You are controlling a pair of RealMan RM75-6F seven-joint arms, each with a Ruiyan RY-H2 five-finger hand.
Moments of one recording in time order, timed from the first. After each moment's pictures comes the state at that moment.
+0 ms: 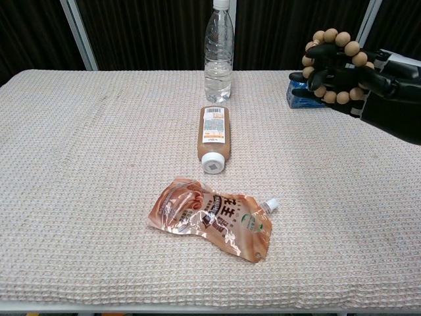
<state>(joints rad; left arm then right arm) -0.09 -1.27 -0.02 -1.48 1.42 1.38 -0.01 0.64 -1.49 -0.15 -1.13 -1.82 1.45 1.82</state>
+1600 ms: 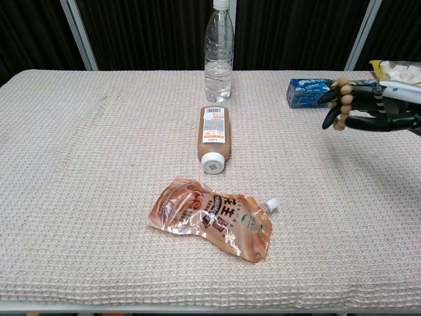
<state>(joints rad) -0.10 -1.27 -0.02 -1.49 1.42 1.37 0.02 0.64 -1.49 -0.11 -1.04 -1.62 1.13 1.01</state>
